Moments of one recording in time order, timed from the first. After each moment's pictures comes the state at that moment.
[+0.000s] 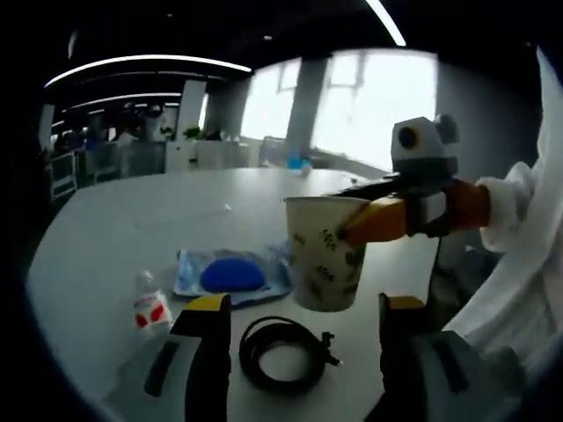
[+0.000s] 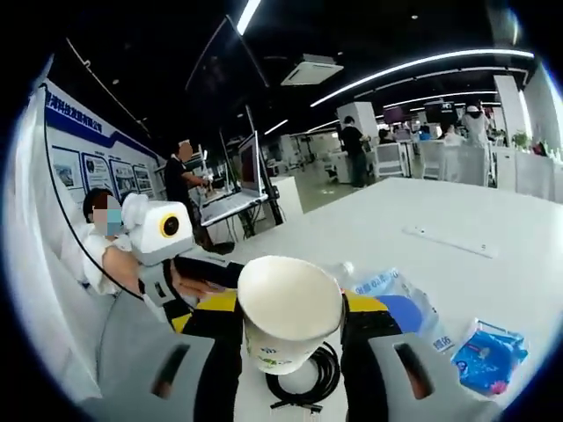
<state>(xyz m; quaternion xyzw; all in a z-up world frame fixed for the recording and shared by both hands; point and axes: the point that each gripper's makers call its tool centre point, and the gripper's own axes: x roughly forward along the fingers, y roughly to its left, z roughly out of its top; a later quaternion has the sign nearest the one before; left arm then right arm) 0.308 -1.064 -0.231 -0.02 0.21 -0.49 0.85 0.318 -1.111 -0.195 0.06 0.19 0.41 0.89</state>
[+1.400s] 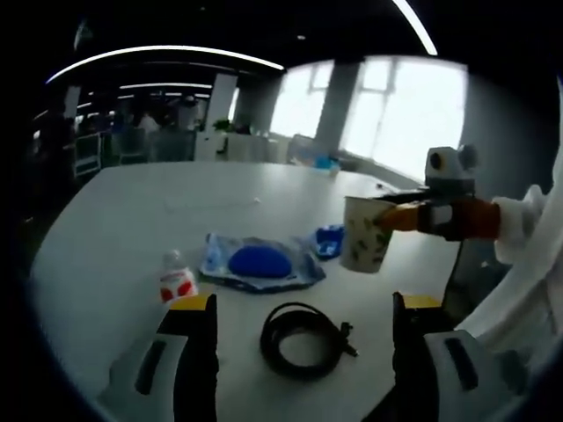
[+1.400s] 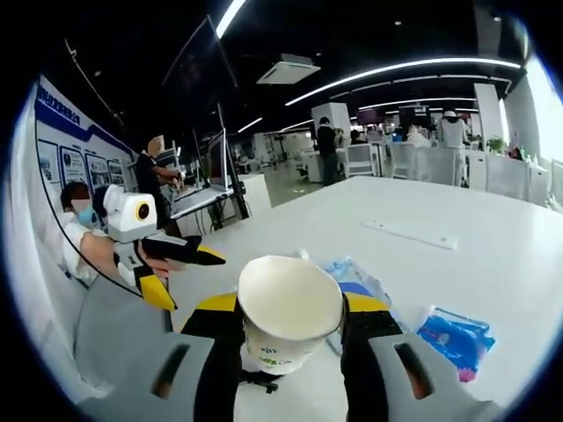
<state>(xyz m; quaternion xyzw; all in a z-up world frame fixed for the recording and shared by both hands) 0.314 -1.033 -0.244 -0.03 0.23 -0.44 0.87 0.327 -1.157 -0.213 0.04 0.19 0.35 0.92</state>
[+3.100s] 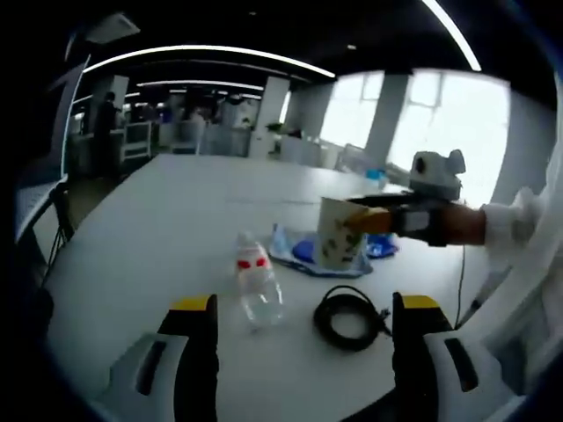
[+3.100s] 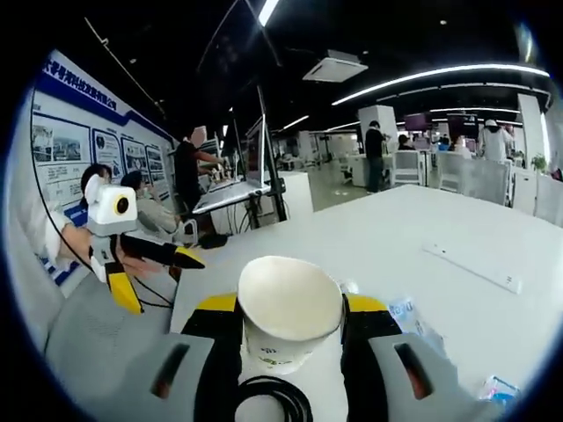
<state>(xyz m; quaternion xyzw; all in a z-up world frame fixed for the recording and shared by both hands) 0.312 -0.943 -0.244 -0.06 0.24 -0.32 0.91 0.388 -1.048 -0.229 0.00 0.17 0.46 0.87</state>
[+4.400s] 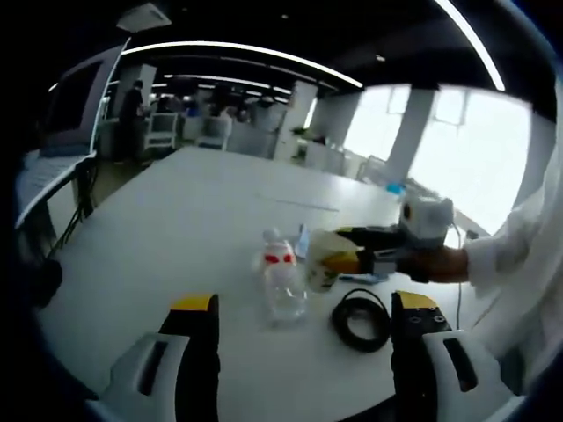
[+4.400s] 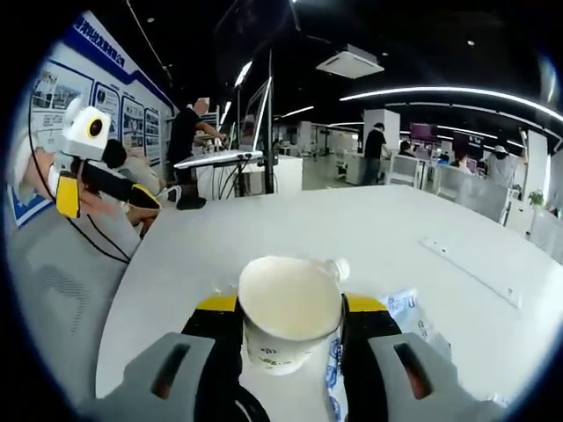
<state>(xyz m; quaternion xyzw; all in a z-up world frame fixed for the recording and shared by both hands) 0.315 -0.918 -0.246 -0.10 0.24 -0.27 0.93 0.409 -1.033 -0.303 -0.09 0.16 0.44 0.88</state>
